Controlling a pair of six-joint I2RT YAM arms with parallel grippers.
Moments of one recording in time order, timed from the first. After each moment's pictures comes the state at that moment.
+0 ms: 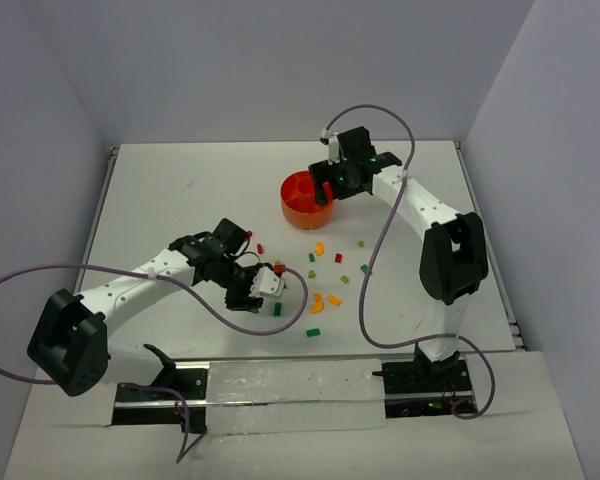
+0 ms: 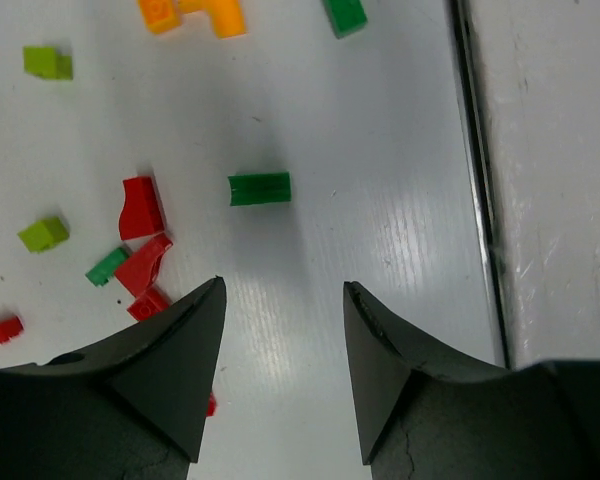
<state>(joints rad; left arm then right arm) -0.68 1.33 0.88 -0.73 0.61 1.01 0.38 1.89 1.61 -0.61 -0.14 0.02</state>
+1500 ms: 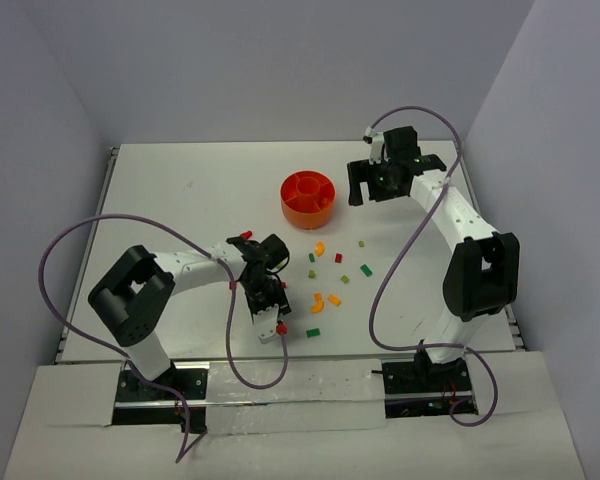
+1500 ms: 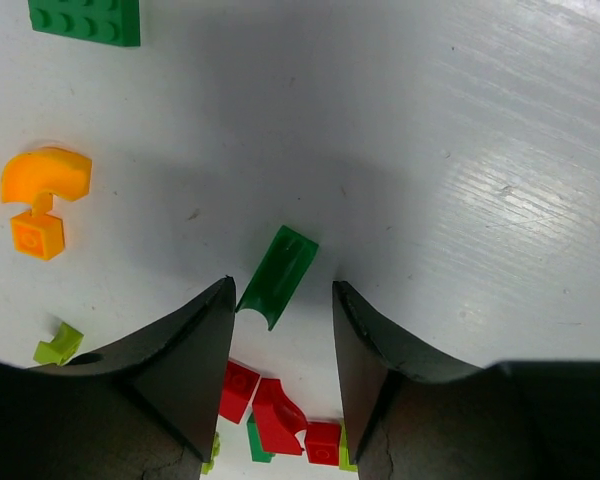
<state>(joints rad) -0.86 1.70 1.00 -0.81 0.42 2.00 0.19 1.70 1.49 -0.70 -0.20 -0.01</state>
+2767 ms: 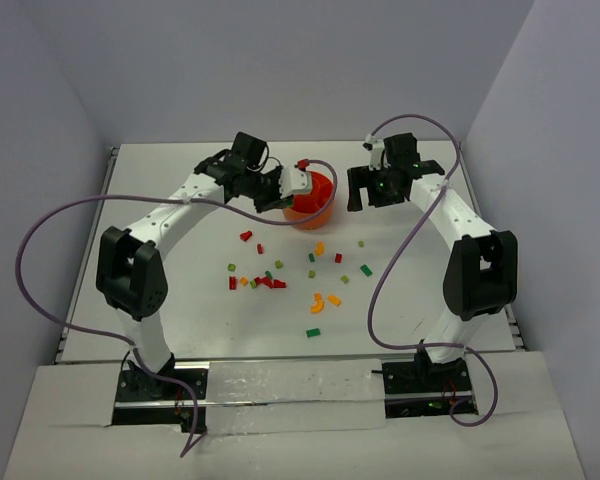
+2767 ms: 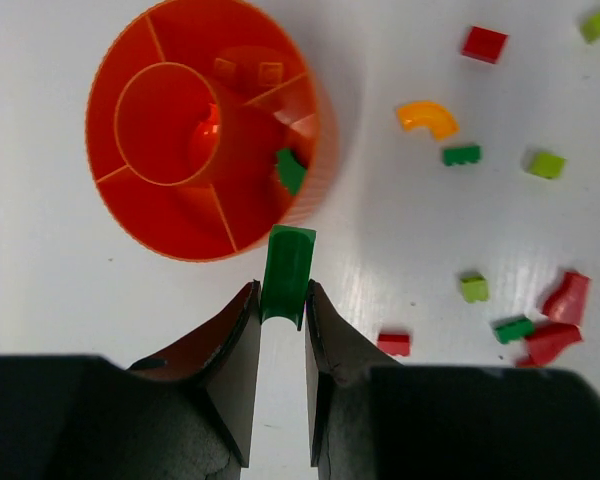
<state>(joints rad) -0.55 1.83 1.63 -0.69 0.47 0.90 0.18 1.70 1.42 -0.66 -0.25 0.00</state>
